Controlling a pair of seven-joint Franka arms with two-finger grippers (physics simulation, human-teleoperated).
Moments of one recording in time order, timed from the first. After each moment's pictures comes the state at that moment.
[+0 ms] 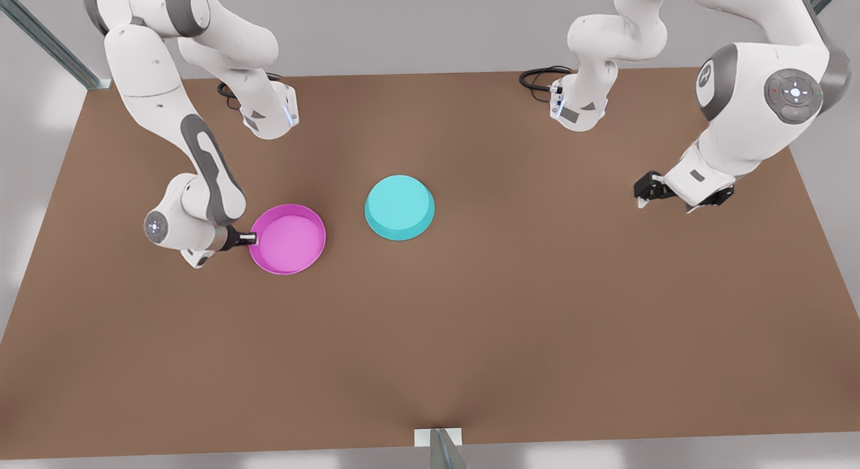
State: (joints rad) left arm -0.11 0.05 -0.02 -1.54 0.02 1.58 0.02; right arm -0.06 0.32 -0.01 -2.31 0.33 2.34 -0.35
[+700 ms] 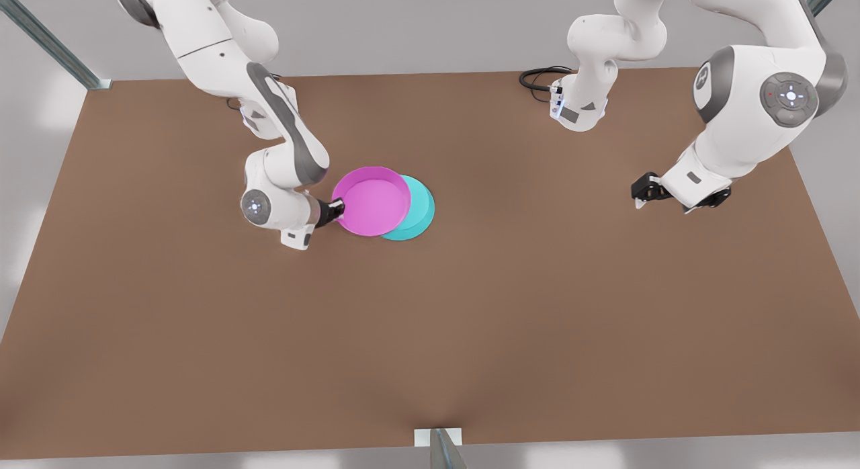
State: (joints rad) left arm -0.12 0.06 -0.02 -1.54 0.02 1.58 0.02; right arm 0.21 0.21 0.24 -2.20 0.45 2.16 -0.32
